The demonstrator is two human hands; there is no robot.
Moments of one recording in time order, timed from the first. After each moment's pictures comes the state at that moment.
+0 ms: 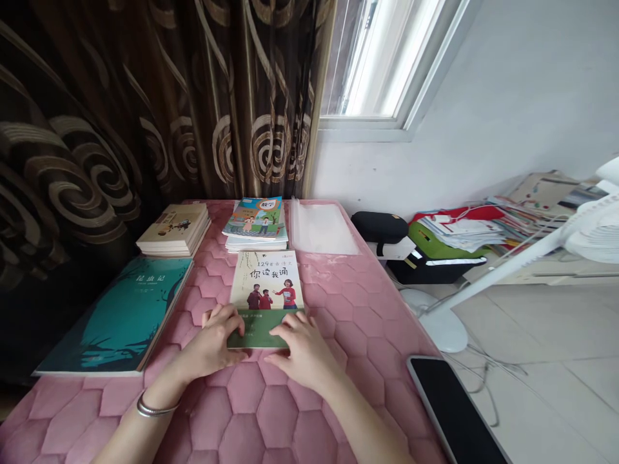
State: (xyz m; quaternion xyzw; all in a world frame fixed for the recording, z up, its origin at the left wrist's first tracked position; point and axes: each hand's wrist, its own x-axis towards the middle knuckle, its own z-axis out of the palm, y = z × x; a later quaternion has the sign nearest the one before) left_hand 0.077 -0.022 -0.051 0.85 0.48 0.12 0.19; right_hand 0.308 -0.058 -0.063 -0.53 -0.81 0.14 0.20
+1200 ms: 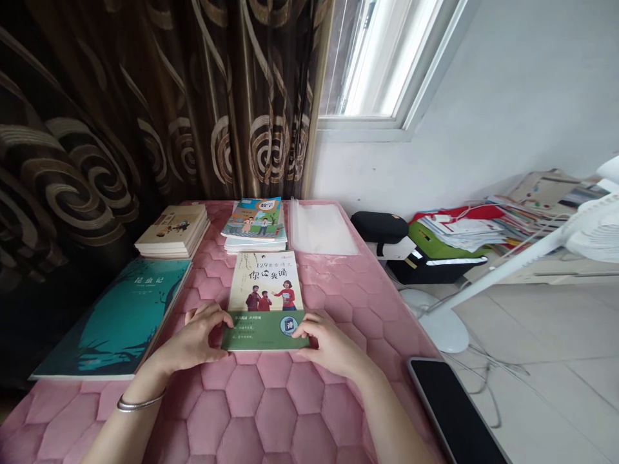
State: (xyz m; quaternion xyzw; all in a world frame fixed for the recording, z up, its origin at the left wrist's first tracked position) left_hand 0.048 -0.009 -0.044 0.83 0.49 0.09 0.24; right_hand 0.367 -0.047 -0.068 -0.52 -0.77 0.32 0.19
